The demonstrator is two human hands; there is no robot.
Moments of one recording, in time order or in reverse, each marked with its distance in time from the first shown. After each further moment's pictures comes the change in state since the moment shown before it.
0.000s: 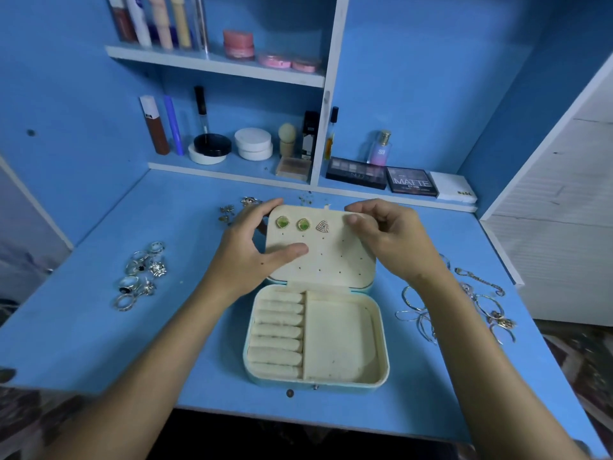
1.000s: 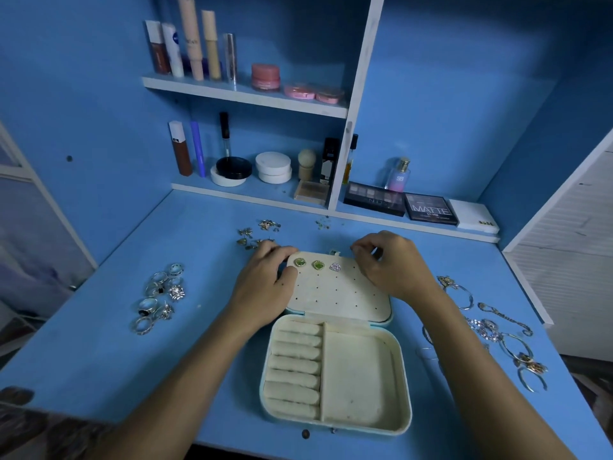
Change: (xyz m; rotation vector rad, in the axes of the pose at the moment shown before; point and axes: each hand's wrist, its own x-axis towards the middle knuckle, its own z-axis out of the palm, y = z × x) left_hand 0.006 -0.009 0.009 0.305 -0.058 -0.154; right_hand 0.035 0.020 0.018 -0.534 -0.068 -0.066
